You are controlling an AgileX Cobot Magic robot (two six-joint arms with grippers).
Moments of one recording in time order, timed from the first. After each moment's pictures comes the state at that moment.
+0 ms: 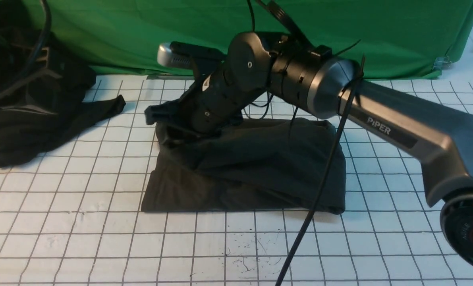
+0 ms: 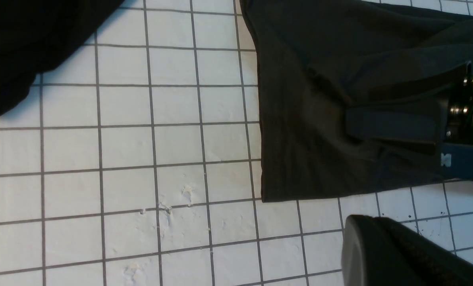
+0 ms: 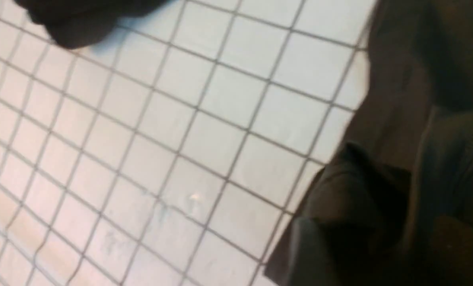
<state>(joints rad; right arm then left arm) 0.74 2.24 -2.04 0.40 0.77 0.20 0.01 1.26 -1.28 -0.26 1.04 0.05</state>
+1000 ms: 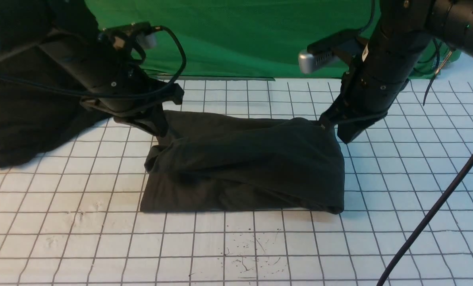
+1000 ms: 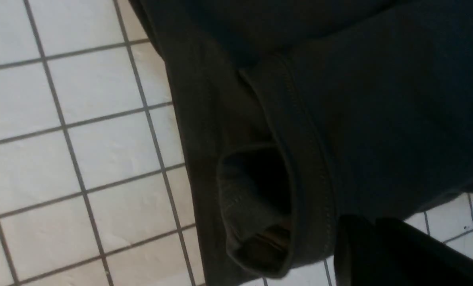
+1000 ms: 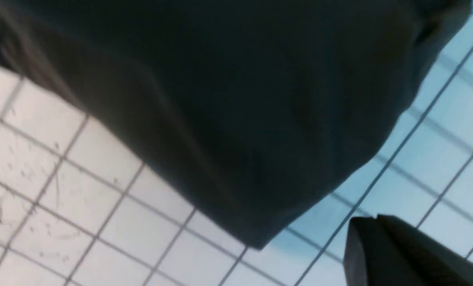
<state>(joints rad) 0.42 1.93 -1.75 0.03 1.22 -0.15 -0.20 1.82 -1.54 -0.27 0.99 0.06</state>
